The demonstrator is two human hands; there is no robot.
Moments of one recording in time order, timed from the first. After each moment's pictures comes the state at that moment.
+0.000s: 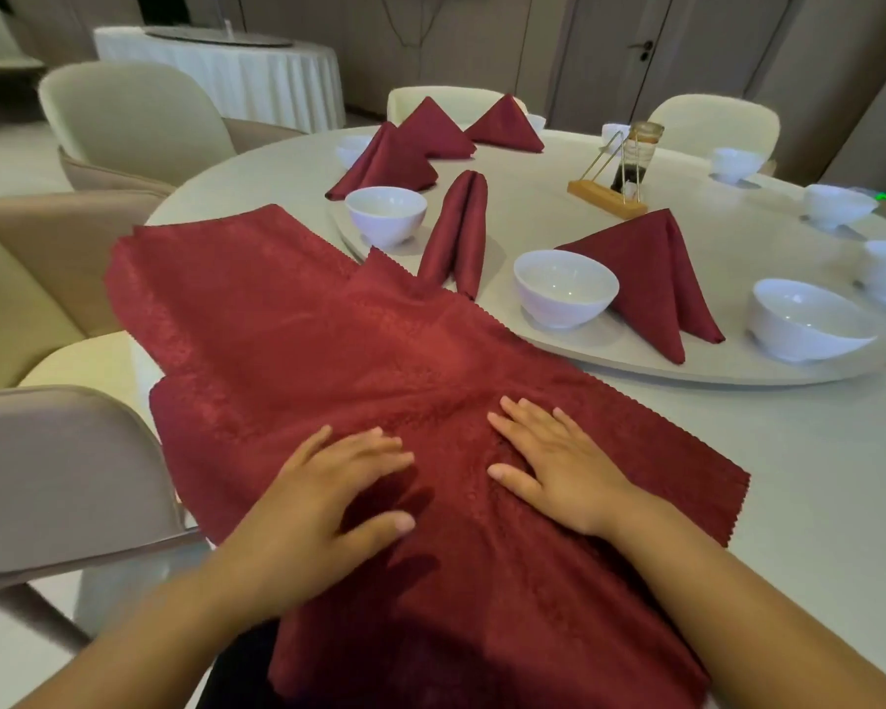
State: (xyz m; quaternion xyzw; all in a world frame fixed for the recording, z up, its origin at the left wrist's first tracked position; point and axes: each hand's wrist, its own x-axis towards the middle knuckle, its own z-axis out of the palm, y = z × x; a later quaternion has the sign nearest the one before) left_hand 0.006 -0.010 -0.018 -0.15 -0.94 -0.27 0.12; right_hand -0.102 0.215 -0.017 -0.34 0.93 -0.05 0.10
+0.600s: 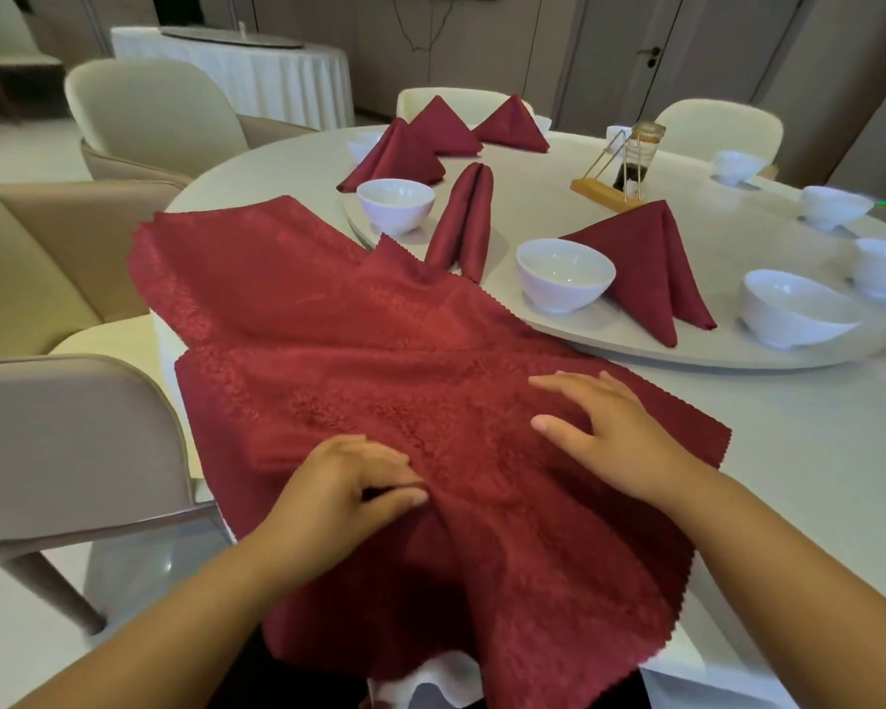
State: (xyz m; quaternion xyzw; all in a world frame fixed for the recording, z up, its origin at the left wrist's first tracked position) left_hand 0.013 0.005 -0.038 -0.21 -0.90 -0.32 0.22; right_hand -0.077 0.239 0.019 -0.32 0.92 -0.21 0.00
